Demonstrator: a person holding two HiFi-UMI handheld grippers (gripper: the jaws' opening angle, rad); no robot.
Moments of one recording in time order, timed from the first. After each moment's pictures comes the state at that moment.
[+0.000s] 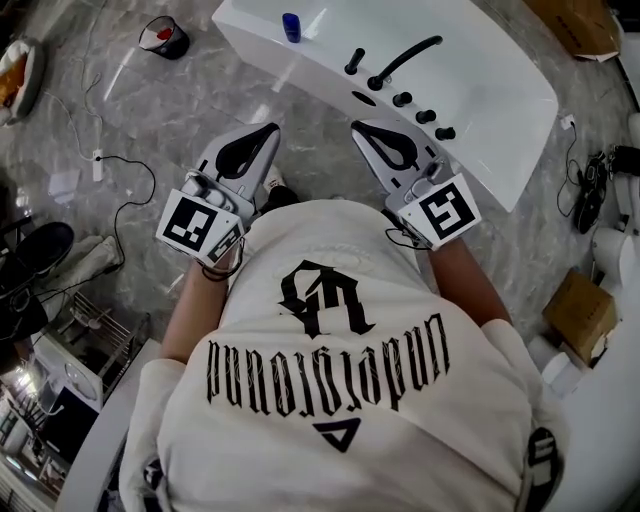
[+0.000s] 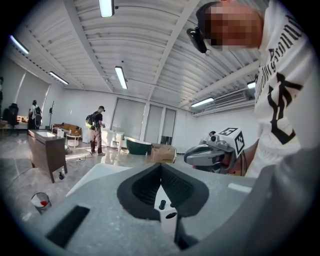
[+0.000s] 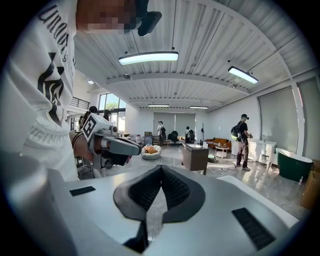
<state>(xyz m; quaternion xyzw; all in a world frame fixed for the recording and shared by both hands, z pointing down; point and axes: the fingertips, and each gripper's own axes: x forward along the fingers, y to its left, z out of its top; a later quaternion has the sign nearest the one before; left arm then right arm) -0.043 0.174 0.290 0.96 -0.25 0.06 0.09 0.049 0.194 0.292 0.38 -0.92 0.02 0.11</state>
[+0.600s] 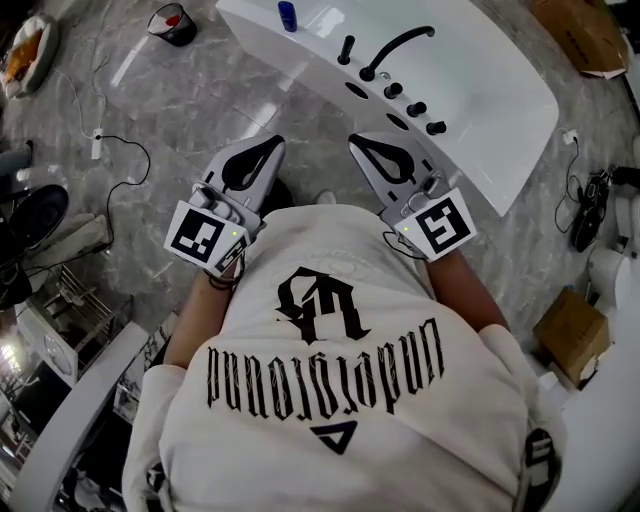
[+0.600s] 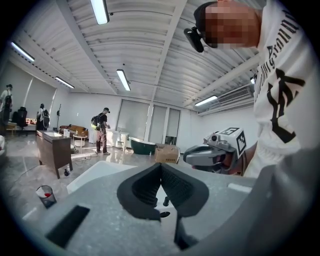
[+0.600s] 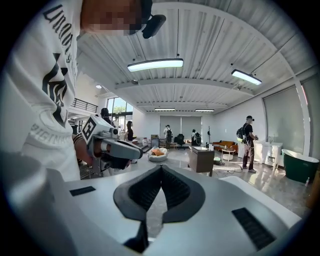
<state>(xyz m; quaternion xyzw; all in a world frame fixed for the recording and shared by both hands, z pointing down) 0.008 0.268 0.300 0.95 -0.29 0.06 0.09 0.093 0.283 0.301 0.34 -0.93 0.02 0.11</state>
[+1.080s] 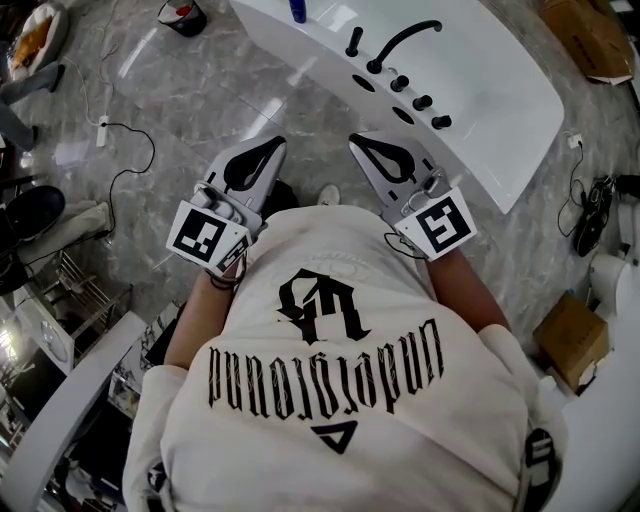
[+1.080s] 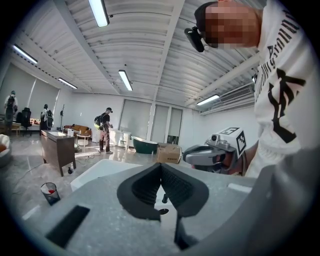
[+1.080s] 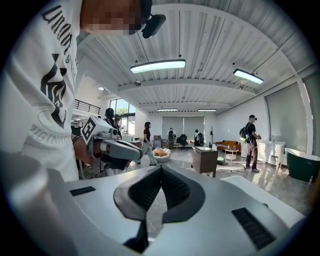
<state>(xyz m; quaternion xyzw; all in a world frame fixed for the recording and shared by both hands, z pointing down) -0.008 0.304 0.301 0.94 -0.31 0.06 0.09 0.077 0.314 0.299 0.32 -0.94 0.02 0.10</state>
